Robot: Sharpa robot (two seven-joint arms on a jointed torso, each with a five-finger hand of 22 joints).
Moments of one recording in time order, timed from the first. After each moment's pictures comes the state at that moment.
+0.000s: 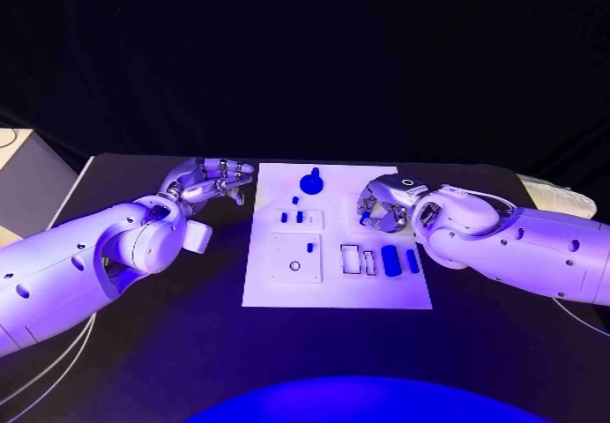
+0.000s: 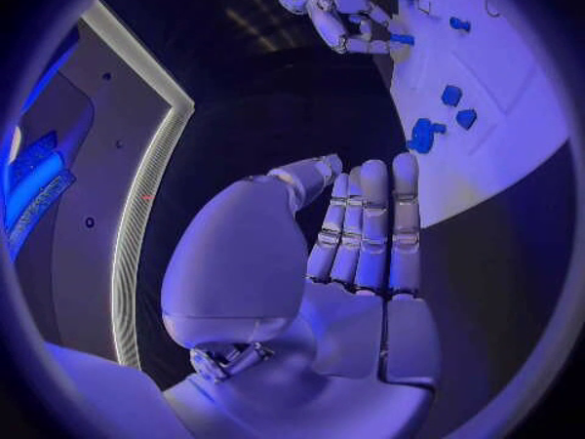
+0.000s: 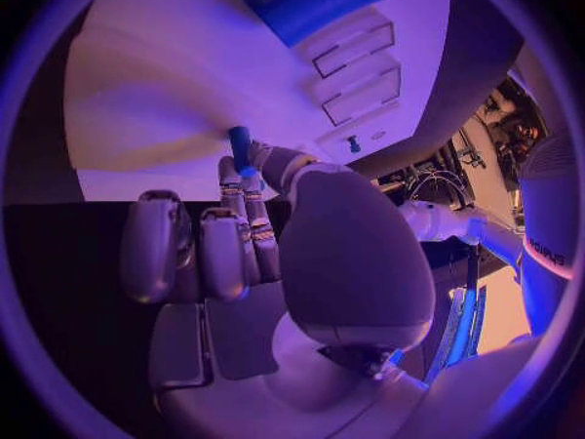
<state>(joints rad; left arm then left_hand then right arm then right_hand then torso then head) 0.96 -0.87 0.24 1.49 -0.34 -0.25 0.20 1.38 -0.17 0.58 0.01 0.18 0.90 0.18 0.26 0.29 0.88 0.13 0.61 0.18 0.98 0.05 1.14 0.44 0.17 0.90 0.15 0.84 0.88 1.15 -0.84 -0.11 1.49 -1.66 -0.34 -0.19 1.40 -0.21 0.61 0.08 0.09 1.12 0.12 0.15 0.44 1.25 0.08 0.11 0.08 1.46 -0.02 1.38 1.14 0.08 1.47 0.07 1.22 1.31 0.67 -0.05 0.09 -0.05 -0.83</state>
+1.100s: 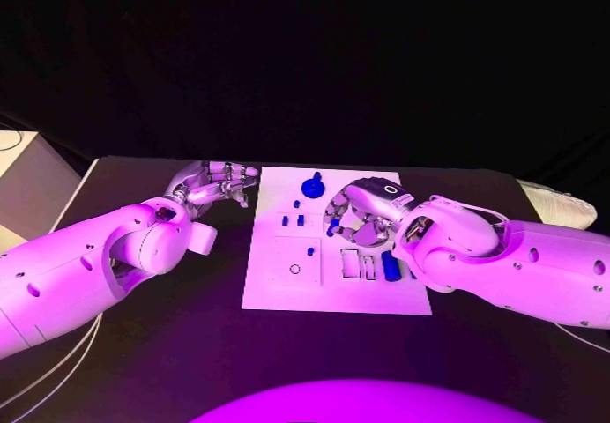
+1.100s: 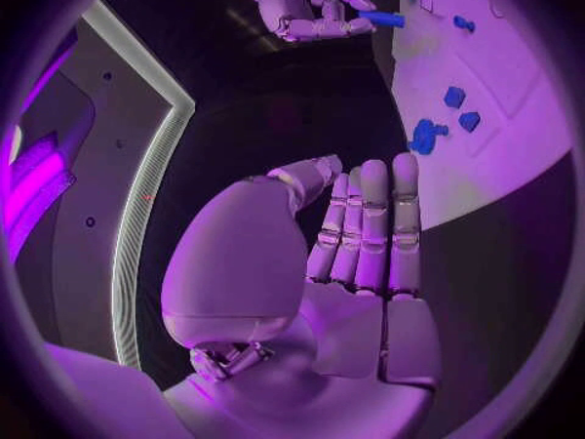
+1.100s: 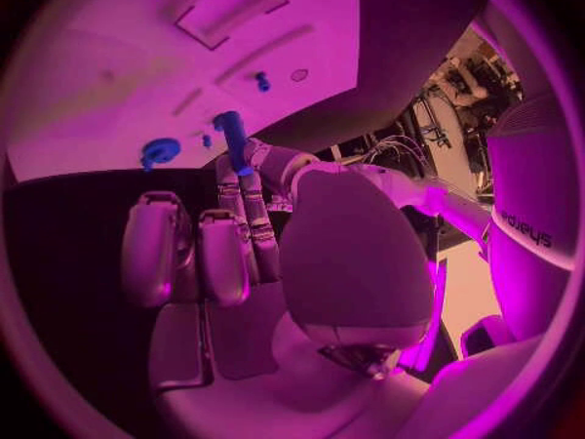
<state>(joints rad) 0.95 -0.86 0.24 1.48 -0.34 -0.25 0.20 1.38 -0.17 0.58 0.01 0.18 0.90 0.18 0.26 0.29 0.88 0.13 0.61 0.18 0.98 0.05 1.14 0.44 0.17 0.90 0.15 0.84 0.88 1.16 -0.86 -0.10 1.75 -1.64 -0.44 -0.18 1.40 -0.21 0.66 0.04 0.05 1.13 0.12 0.16 0.45 1.26 0.09 0.11 0.08 1.47 -0.03 1.39 1.14 0.08 1.47 0.07 1.24 1.31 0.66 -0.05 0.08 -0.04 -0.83</state>
